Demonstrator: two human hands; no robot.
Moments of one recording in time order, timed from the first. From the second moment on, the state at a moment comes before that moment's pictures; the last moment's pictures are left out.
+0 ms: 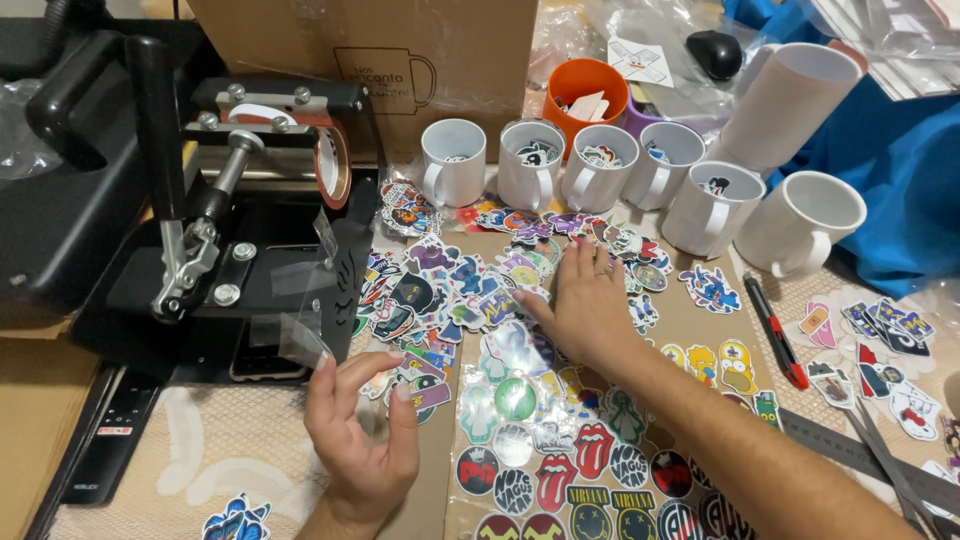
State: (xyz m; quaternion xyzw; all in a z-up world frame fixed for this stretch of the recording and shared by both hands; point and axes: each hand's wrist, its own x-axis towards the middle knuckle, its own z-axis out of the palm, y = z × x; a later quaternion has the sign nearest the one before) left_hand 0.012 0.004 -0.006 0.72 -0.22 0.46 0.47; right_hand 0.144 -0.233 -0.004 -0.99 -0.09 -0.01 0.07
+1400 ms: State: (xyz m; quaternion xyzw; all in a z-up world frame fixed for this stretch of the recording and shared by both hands) left_hand 0.013 0.004 -0.008 0.73 -0.21 0.45 0.47; right_hand 0.144 -0.292 0.015 -0.97 -0.11 -0.02 0.21
